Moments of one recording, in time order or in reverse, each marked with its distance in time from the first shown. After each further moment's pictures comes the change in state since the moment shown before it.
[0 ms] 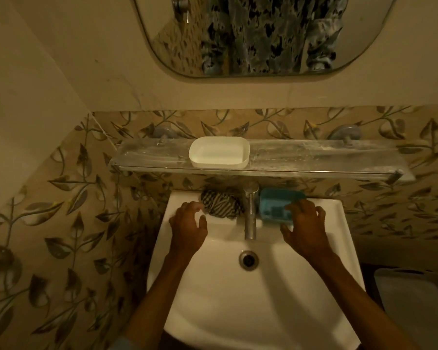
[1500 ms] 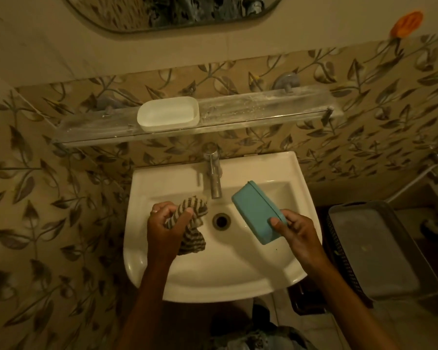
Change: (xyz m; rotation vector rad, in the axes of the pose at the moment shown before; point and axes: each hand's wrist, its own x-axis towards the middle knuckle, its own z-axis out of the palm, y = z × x) left_hand -0.087 0.041 -0.023 -0.495 -0.046 -0.128; right_hand -0.148 -0.003 -0.034 1.176 -0.009 0.296
